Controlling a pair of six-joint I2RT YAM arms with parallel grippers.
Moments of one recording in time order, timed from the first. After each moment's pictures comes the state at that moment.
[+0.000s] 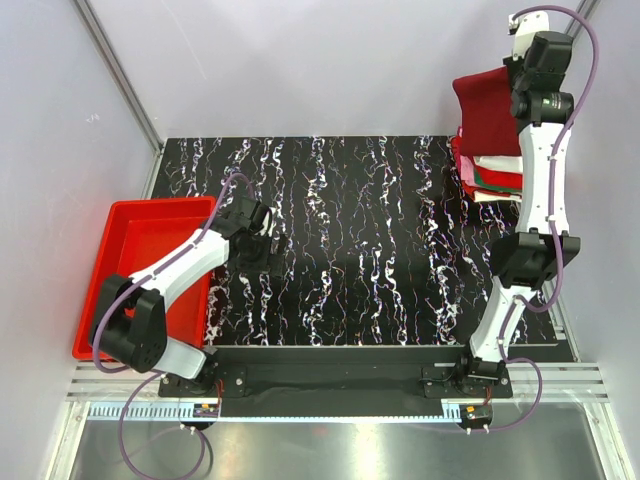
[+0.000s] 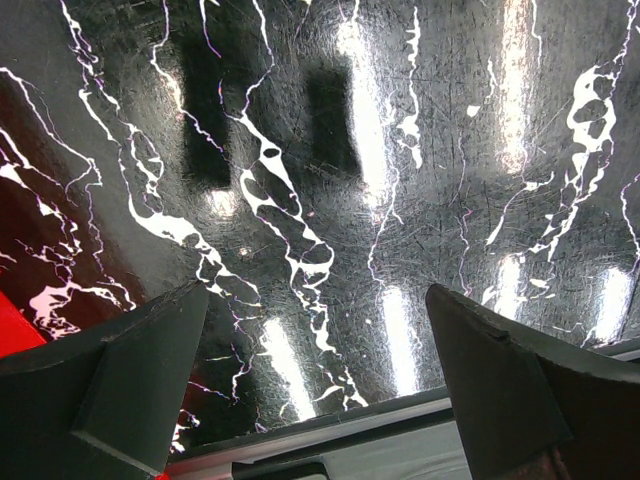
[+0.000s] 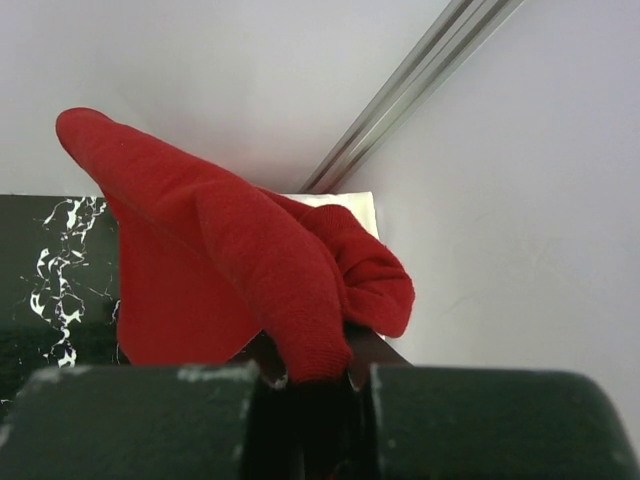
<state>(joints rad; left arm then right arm) -0.43 1.44 0.98 -0.74 0.05 -0.26 -0.11 2.02 2.44 -0.66 0.22 -0.42</state>
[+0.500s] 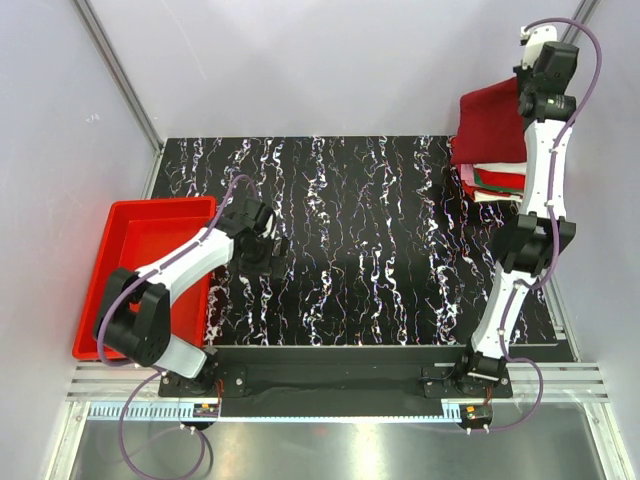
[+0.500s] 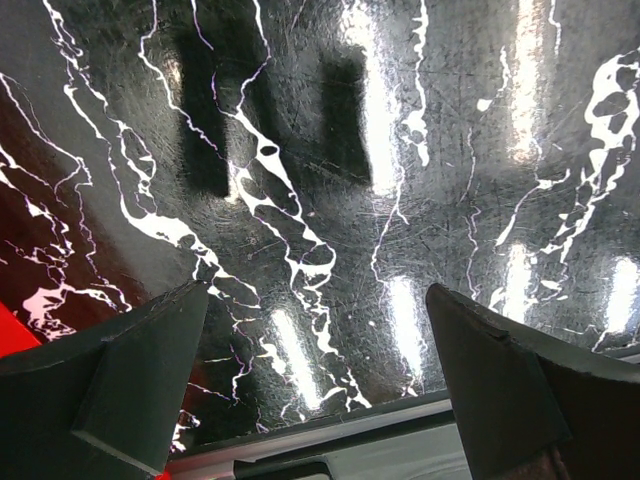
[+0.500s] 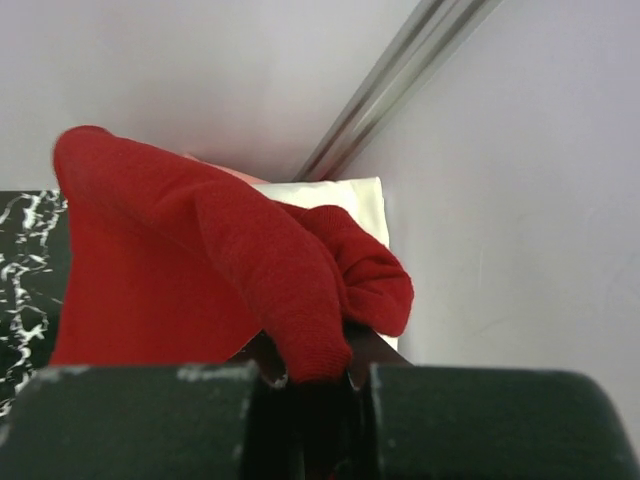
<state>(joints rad) -0.45 1.47 0.98 -0.74 0.04 -0.26 -0.19 2.18 2.53 -0.65 0.15 -0.39</state>
